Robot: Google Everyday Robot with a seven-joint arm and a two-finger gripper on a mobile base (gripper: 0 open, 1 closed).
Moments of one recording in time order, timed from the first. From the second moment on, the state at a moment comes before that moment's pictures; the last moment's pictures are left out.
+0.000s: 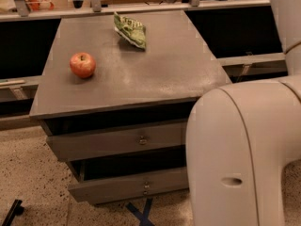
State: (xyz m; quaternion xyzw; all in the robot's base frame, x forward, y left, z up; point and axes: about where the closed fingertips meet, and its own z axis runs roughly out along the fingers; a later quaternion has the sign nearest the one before) arm 0.769 -0.095 1.055 0.16 0.90 0.26 0.29
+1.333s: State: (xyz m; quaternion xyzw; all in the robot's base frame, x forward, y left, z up) arm 0.817 -0.078 0.976 0.18 0.89 0.33 0.24
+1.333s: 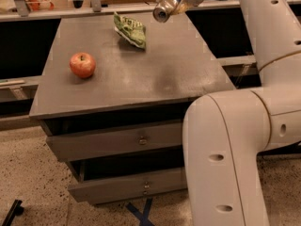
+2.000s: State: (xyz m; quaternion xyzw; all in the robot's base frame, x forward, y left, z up) arm 0.844 -0.093 0.955 0.23 0.86 0.38 0.26
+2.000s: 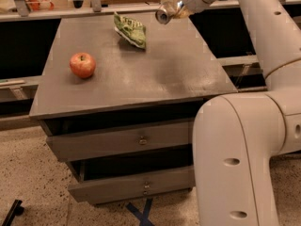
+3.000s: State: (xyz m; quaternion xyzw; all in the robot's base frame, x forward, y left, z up) arm 0.820 -0.069 0.907 0.20 0.88 0.37 0.24
